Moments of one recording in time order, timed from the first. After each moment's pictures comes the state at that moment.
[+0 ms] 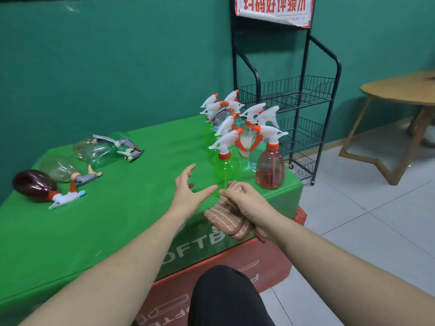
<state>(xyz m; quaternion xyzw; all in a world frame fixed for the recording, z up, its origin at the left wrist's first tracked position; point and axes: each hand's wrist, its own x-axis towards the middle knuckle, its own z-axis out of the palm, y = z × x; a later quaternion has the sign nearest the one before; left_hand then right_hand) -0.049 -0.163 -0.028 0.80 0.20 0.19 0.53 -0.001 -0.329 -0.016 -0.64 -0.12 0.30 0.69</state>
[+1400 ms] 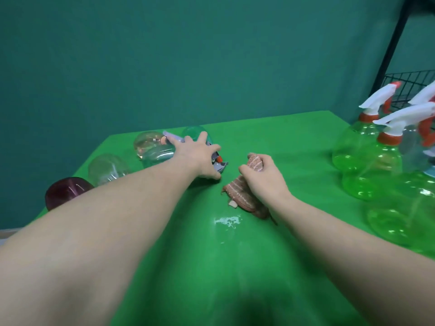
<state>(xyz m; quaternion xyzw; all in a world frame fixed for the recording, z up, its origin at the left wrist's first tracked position) 0.088 0.233 -0.006 0.94 0.31 -0.08 -0.13 0.142 0.061 -0.040 -0.79 -0.22 0.18 0.54</state>
